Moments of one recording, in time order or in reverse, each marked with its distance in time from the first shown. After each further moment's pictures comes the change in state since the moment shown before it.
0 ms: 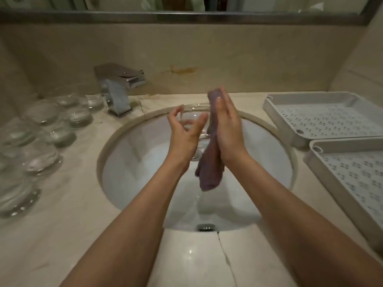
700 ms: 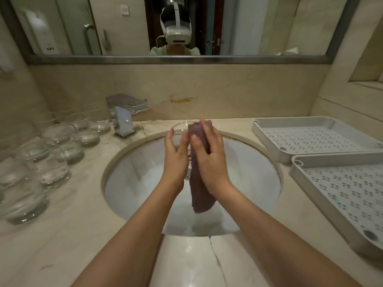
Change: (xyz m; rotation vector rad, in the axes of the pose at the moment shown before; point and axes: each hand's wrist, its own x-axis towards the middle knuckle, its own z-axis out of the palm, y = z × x) left_hand -0.022 -0.002 -0.001 -0.048 0.049 0.043; right_hand -0.049 -0.007 0.001 -0.205 -0.071 -0.206
